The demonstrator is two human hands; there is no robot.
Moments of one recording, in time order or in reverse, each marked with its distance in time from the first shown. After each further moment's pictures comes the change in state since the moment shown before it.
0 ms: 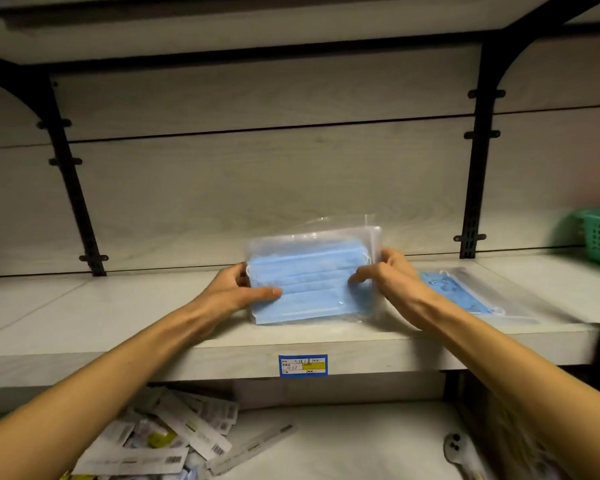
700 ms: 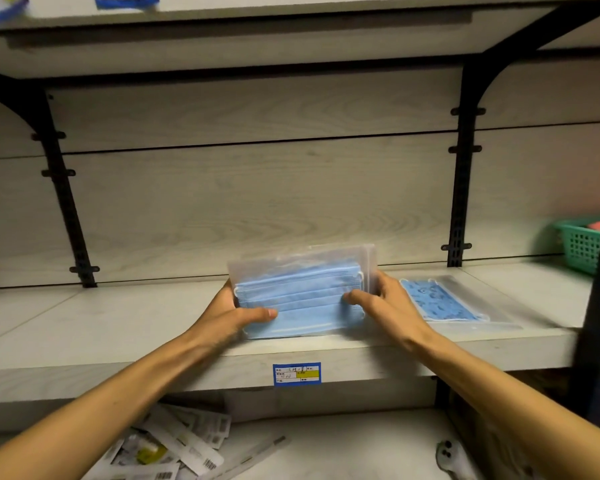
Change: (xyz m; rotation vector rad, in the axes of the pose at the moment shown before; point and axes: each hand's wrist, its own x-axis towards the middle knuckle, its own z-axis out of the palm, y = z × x) left_hand -0.015 -0.013 0.011 -0.078 -0.008 0.112; right_hand -0.024 0.023 -0.003 -0.239 -0.006 -0.219
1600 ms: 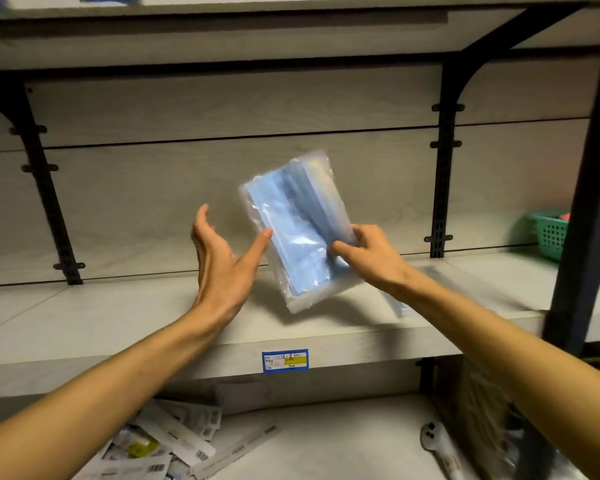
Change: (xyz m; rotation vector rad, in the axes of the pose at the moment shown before) left_hand 0.002 0.057 0.042 0.332 0.504 0.332; right_hand 0.030 -0.053 -0.015 -0.171 0.036 -0.077
